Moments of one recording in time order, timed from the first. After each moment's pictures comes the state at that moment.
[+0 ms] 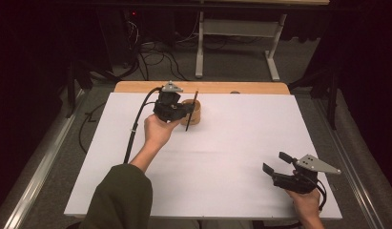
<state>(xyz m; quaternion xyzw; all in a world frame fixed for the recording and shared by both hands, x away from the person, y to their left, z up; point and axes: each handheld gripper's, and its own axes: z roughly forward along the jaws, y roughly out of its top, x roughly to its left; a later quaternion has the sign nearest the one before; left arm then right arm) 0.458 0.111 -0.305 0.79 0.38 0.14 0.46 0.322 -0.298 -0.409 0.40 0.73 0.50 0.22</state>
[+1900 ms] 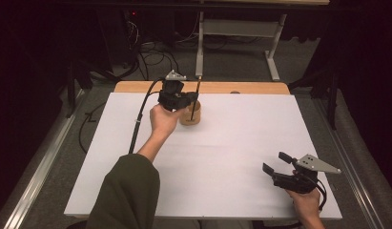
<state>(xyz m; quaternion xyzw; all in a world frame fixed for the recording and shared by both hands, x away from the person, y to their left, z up) 0.483 0.102 -0.291 0.77 0.40 0.16 0.48 0.322 -0.298 -0.409 0.40 0.73 0.51 0.21</state>
